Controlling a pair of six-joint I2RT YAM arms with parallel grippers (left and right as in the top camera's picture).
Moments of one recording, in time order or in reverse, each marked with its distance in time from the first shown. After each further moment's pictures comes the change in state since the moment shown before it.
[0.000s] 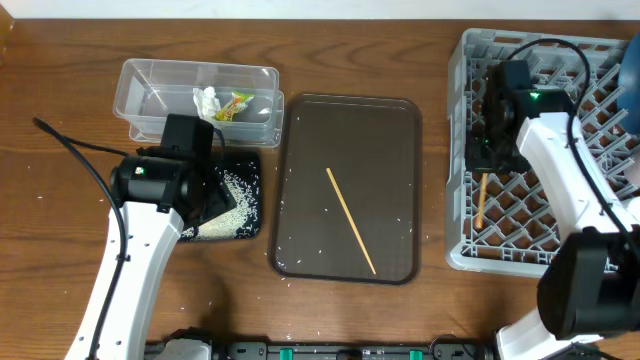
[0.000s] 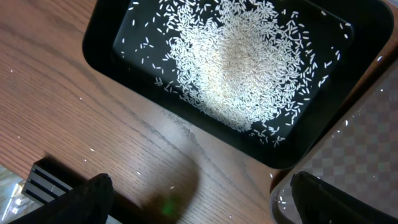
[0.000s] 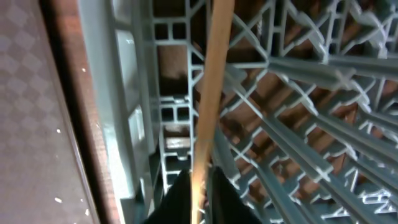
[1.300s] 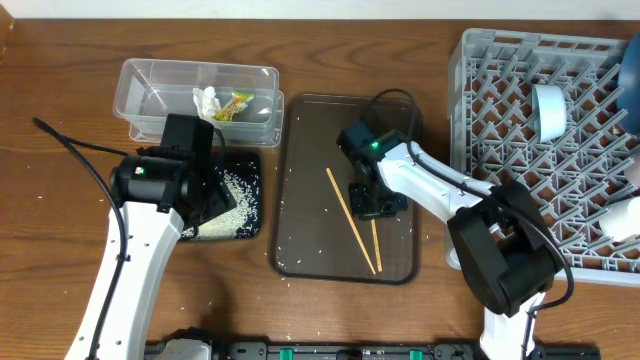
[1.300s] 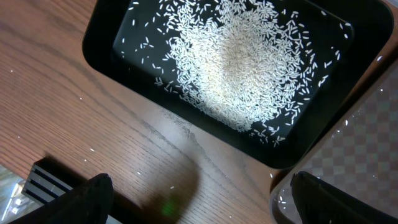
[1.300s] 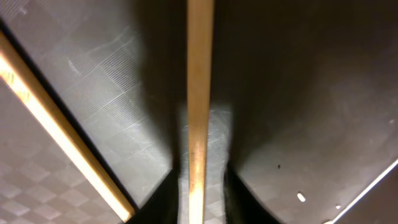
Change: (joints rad) left arm 0.000 0.000 0.000 0.000 0.000 0.000; right arm 0.540 0.251 -0.074 0.140 -0.175 0.305
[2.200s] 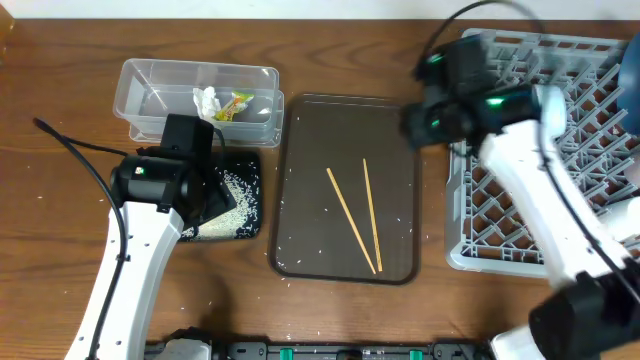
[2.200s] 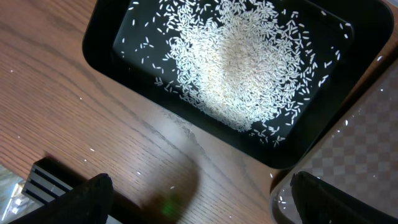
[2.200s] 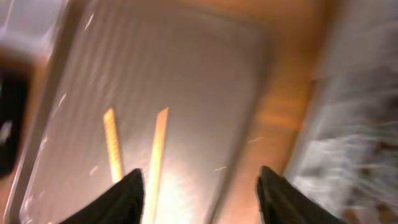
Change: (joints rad) left arm 0.000 0.000 0.000 0.000 0.000 0.000; right arm -0.259 -0.318 0.185 0.000 -0.037 -0.366
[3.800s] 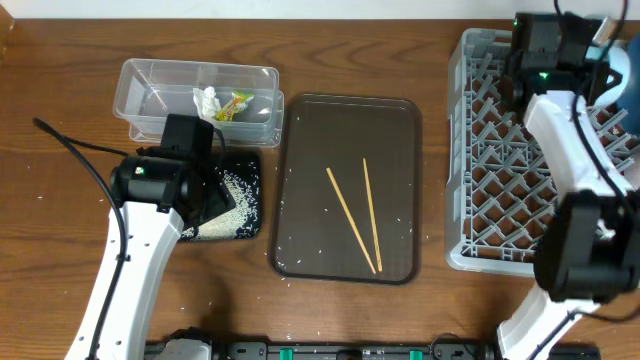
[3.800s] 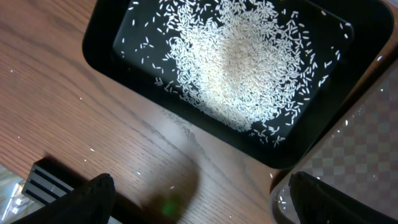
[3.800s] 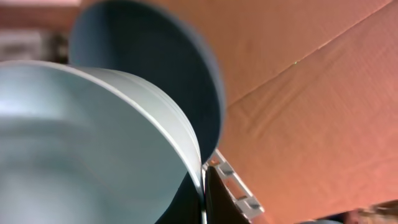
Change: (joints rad) left arm 0.000 0.000 0.000 0.000 0.000 0.000; right arm -0.359 0.246 0.028 0.526 1.403 -0.145
